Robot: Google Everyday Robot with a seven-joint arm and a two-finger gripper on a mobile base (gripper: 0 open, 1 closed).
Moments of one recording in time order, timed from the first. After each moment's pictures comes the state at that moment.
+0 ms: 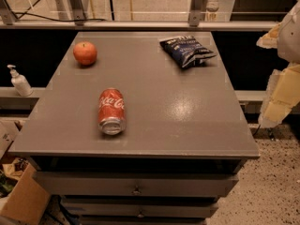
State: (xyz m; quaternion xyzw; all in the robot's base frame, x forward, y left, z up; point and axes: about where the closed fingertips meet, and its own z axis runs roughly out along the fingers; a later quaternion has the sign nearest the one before) arm 0.438 -0.217 0.976 -0.60 0.78 -0.03 0.16
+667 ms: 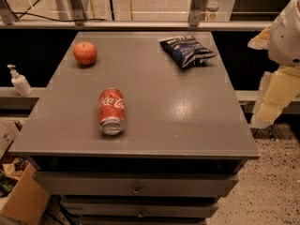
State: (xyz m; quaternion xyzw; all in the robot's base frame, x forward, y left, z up) arm 0.442 -0.205 0.970 -0.62 0.77 -0.03 0.16
